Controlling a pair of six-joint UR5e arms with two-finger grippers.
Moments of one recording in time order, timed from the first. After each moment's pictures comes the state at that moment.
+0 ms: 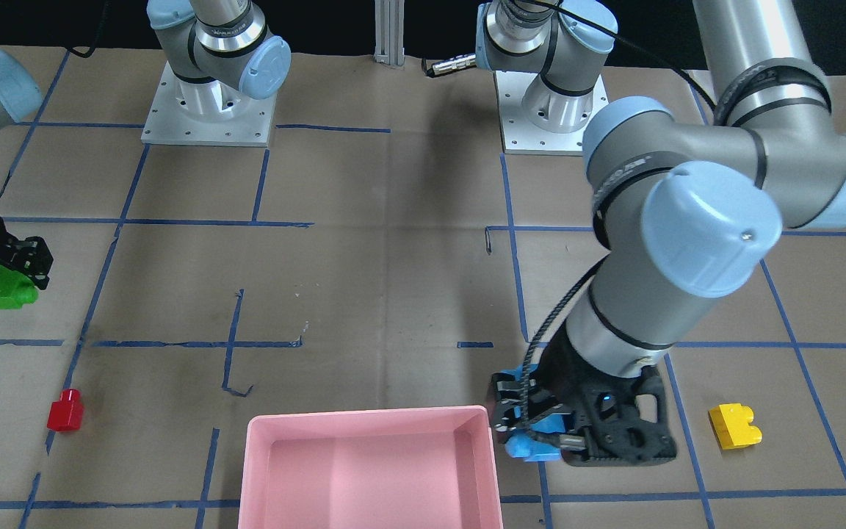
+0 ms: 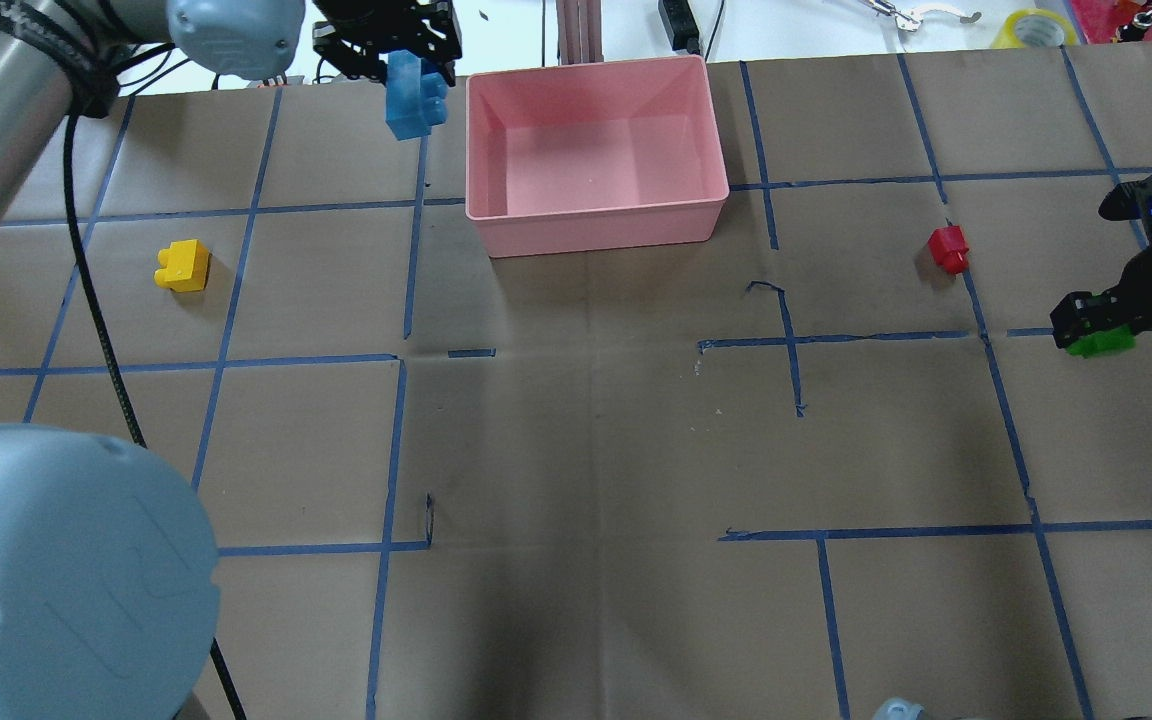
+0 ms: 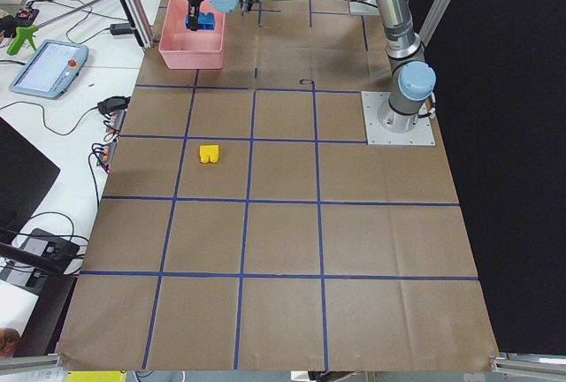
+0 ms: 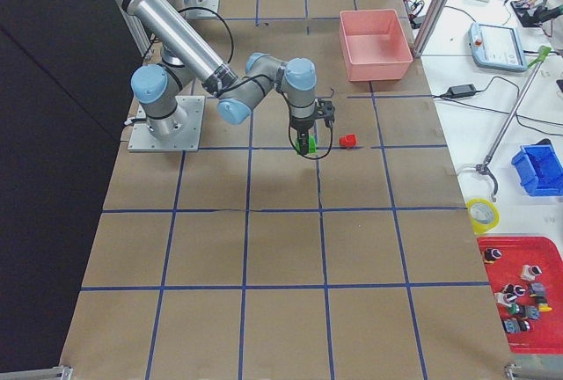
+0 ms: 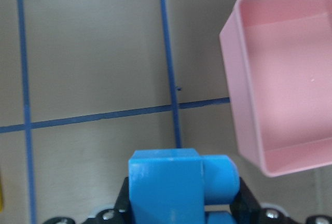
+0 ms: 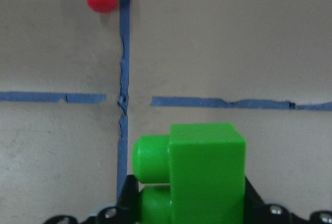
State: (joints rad) left arm -1.67 -2.15 -1.09 -1.23 1.43 -0.19; right arm 1.01 -1.42 1.99 -2.28 -1.55 -0.60
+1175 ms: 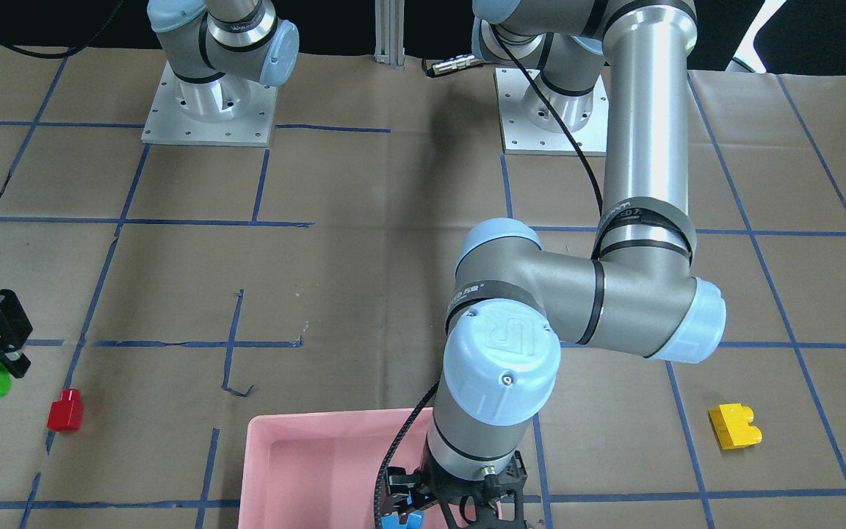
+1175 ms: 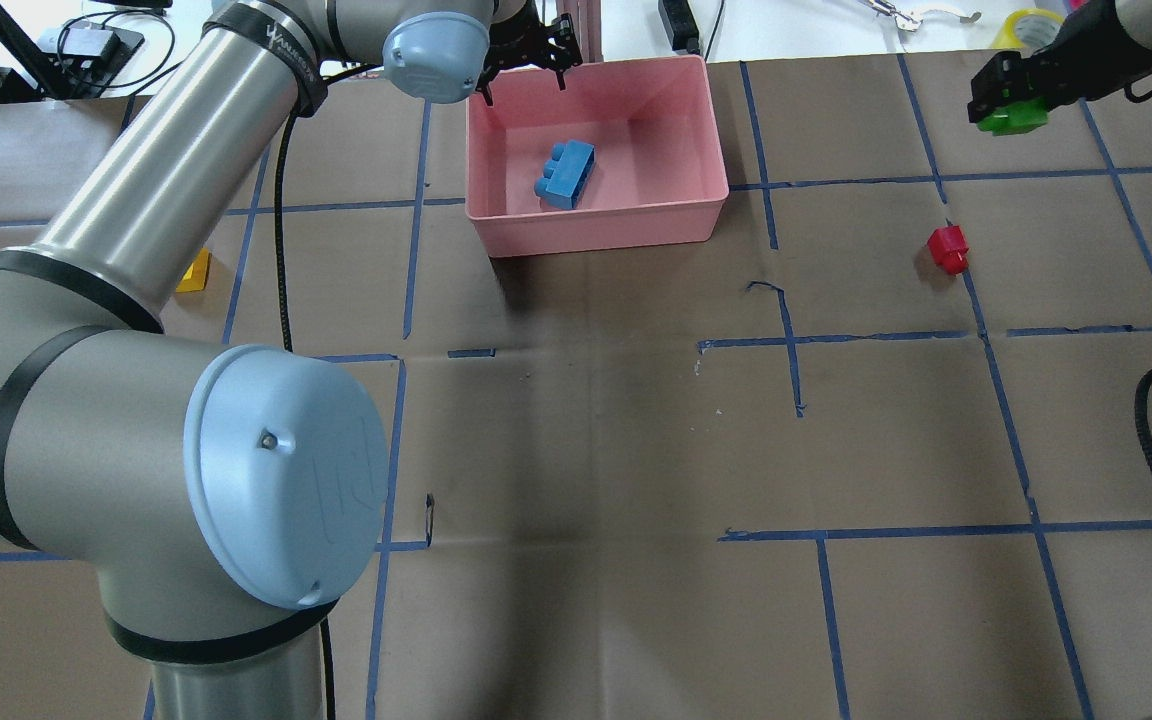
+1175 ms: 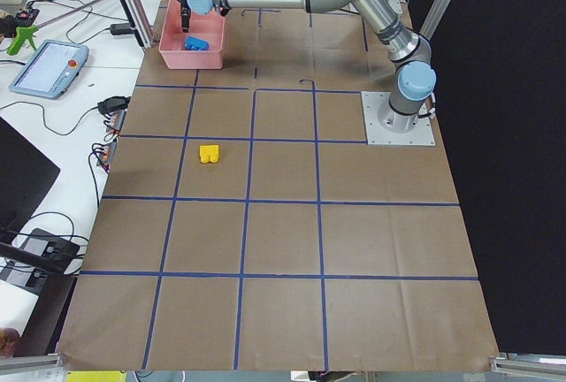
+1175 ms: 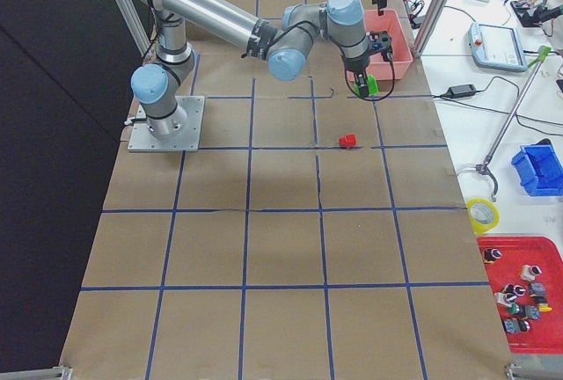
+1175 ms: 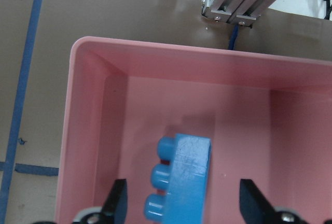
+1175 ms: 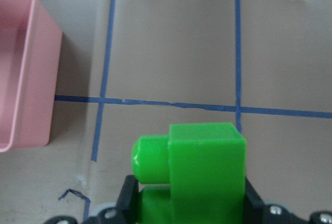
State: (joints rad) left arm -1.76 -2.36 -0.90 -1.19 1.56 -0.33; right arm 1.26 -1.30 1.56 -2.16 -1.34 -0.36
